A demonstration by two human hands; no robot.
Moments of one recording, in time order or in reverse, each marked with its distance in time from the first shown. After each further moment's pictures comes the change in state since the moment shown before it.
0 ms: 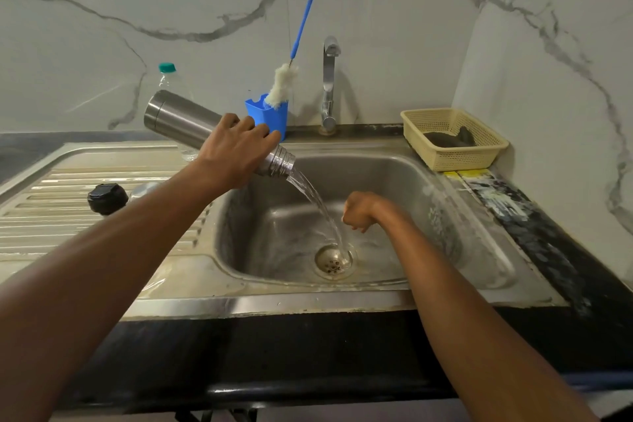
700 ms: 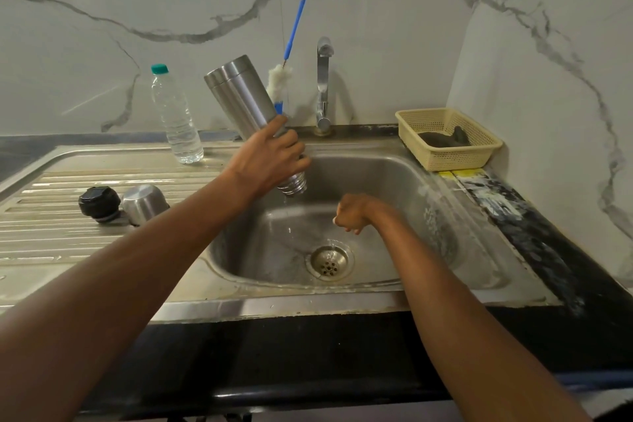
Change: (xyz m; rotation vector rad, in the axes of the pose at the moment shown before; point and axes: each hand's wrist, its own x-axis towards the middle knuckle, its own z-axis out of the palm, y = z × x) left_hand 0.027 0.037 0.010 0.346 0.252 0.314; right_hand 0.007 0.001 0.003 -0.066 -0.013 -0.058
